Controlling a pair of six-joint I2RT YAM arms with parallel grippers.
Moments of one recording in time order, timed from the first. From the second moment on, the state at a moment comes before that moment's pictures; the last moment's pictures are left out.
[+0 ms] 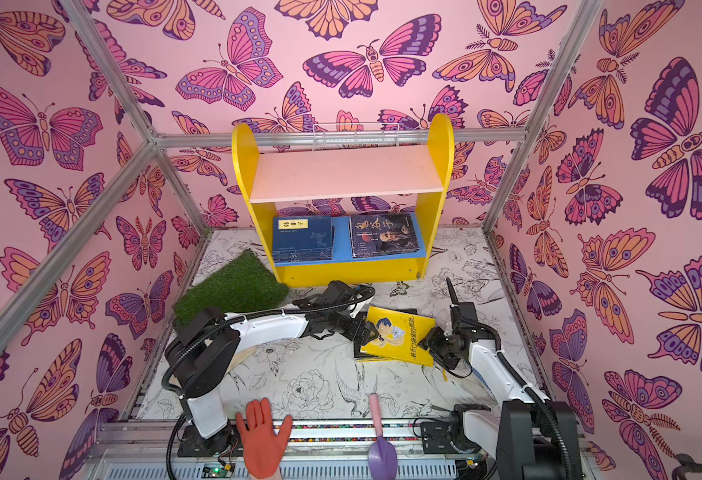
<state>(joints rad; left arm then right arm) -0.83 1.85 1.14 -0.18 0.33 -0.29 -0.01 1.13 0.49 -0.57 -0.40 0.72</state>
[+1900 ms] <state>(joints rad) -0.82 1.98 1.23 -0.12 0.33 -0.30 -0.20 1.11 0.41 -0.55 -0.55 0.71</state>
